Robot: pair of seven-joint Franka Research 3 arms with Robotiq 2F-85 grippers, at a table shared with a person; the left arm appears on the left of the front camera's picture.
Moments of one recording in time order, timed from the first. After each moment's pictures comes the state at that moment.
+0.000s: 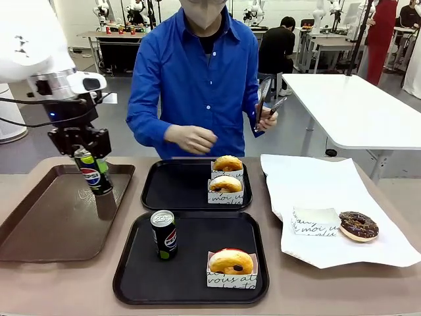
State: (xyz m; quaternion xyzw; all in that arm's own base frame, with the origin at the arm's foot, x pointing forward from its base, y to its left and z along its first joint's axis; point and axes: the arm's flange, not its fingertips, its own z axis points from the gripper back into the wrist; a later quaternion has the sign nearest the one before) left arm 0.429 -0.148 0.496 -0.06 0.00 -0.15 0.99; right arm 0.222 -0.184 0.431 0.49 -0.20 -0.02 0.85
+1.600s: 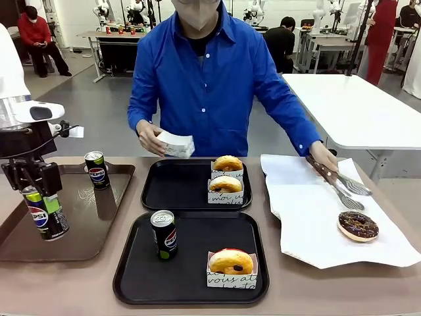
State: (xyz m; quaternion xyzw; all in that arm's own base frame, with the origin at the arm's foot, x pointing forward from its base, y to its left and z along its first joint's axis) left arm 0.358 -0.074 0.465 -0.09 0.09 -0.22 0.97; right arm 0.222 -0.184 0.431 0.49 -0.20 -0.02 0.85
